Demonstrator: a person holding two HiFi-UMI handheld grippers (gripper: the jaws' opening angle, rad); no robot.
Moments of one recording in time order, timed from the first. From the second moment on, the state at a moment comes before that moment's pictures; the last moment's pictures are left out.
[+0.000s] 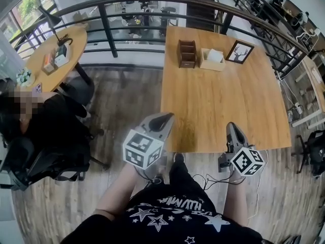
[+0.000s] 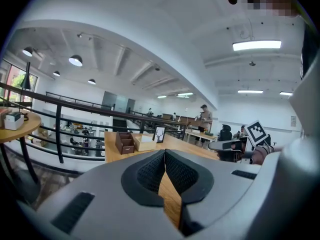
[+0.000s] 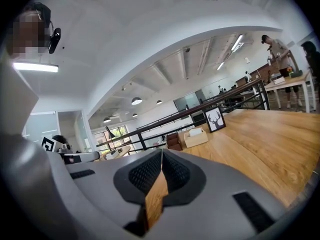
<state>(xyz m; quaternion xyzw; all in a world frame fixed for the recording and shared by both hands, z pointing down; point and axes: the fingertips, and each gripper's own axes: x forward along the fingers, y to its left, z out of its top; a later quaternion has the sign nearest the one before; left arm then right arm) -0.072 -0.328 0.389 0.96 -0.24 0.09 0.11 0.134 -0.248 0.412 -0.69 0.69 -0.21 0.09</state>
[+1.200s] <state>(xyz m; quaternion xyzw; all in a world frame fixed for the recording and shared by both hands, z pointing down) 0.133 -0.555 0.361 0.95 -0.28 0.10 0.09 0.356 -0.514 0.380 -0.66 0.73 -0.17 0.07</state>
